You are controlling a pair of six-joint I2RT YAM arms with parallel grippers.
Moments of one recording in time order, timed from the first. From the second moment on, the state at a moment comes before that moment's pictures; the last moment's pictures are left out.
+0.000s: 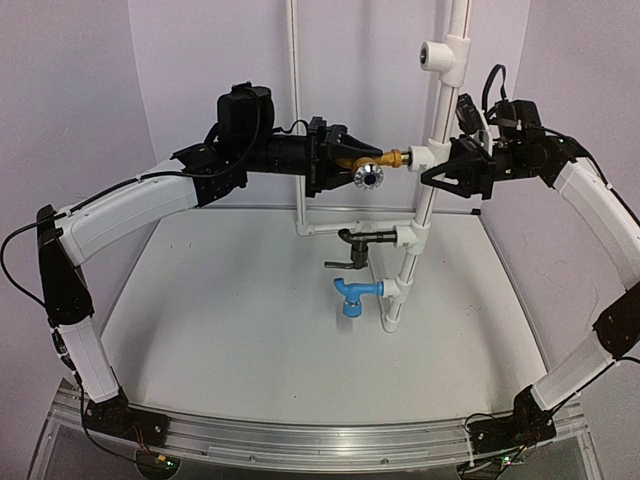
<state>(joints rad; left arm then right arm) -0.87 1.79 1.85 0.00 0.87 -1.64 0.32 1.50 1.73 -0.83 -1.30 -0.62</state>
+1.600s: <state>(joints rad) -0.85 1.87 1.92 0.09 1.08 -1.76 0.31 1.48 1.71 -0.82 -1.30 -0.65</state>
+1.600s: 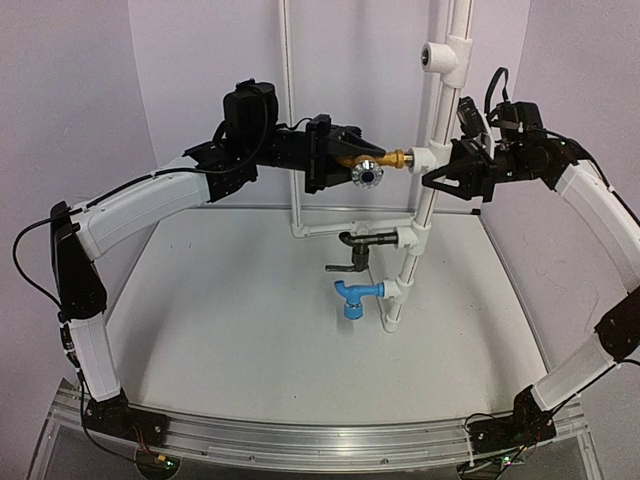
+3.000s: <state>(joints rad) -0.89 1.81 1.94 -0.16 0.80 -1.46 0.31 1.49 1.71 -0.82 -1.27 -0.62</state>
